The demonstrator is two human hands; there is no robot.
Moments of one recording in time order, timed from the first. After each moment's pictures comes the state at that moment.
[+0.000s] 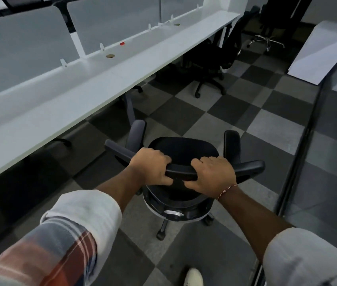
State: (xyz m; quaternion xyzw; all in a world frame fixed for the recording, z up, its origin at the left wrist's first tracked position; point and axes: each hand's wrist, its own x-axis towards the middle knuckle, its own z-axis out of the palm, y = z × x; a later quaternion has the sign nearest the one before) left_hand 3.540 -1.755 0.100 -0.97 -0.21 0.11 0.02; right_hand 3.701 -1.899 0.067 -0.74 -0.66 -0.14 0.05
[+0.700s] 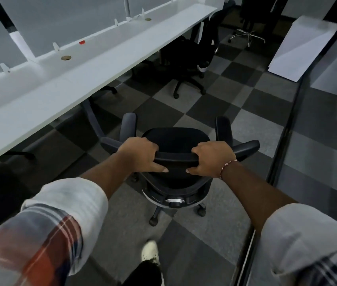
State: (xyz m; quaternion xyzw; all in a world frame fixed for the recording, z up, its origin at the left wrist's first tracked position) left_hand 3.756 -1.683 0.097 -0.97 -0.22 0.14 -0.02; right_hand 3.938 -1.843 0.097 -0.77 -0.63 0.04 -0.08
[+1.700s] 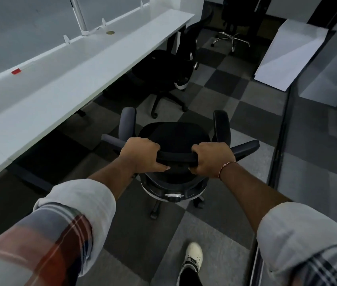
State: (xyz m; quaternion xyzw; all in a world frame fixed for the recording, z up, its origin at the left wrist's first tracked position) left_hand 4.127 -1.472 0.085 -0.97 -0.21 0.07 0.00; right_hand 4.296 -1.635 0.087 -0.81 -0.57 0.06 -0.07
